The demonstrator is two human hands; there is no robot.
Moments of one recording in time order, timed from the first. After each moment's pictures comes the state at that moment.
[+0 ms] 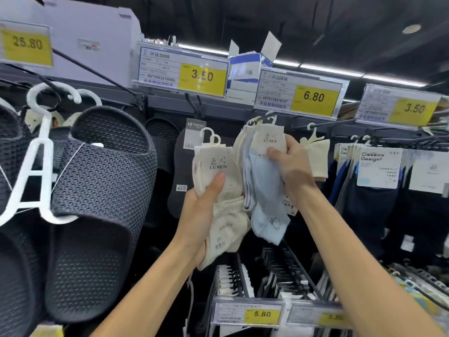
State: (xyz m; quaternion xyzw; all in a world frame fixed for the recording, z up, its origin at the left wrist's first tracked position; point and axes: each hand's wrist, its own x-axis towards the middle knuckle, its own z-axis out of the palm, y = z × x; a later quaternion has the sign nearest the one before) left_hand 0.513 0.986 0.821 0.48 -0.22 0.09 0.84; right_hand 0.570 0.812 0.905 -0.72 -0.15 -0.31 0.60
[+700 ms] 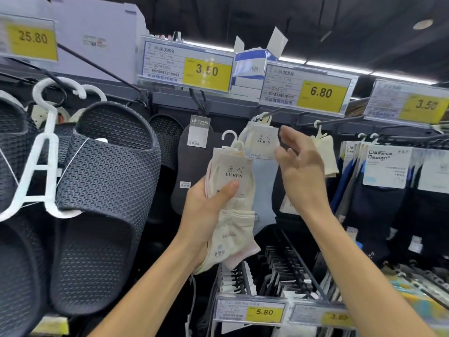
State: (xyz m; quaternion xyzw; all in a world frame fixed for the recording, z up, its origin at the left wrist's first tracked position) left_hand 0.514 0.987 0.817 0.50 -0.24 0.12 0.83; right_hand 0.537 0.819 0.888 -0.75 -0.20 -0.44 0.45
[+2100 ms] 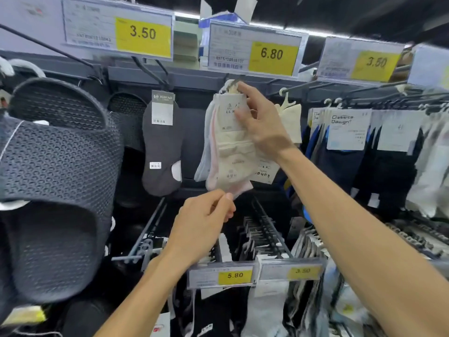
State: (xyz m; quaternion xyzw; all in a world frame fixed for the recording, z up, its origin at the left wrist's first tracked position) left_hand 0.502 0.954 0.779 0.81 -0.21 0.22 0.50; right_hand 0.574 0.796 0.918 -0.78 -0.28 -0.35 0.43
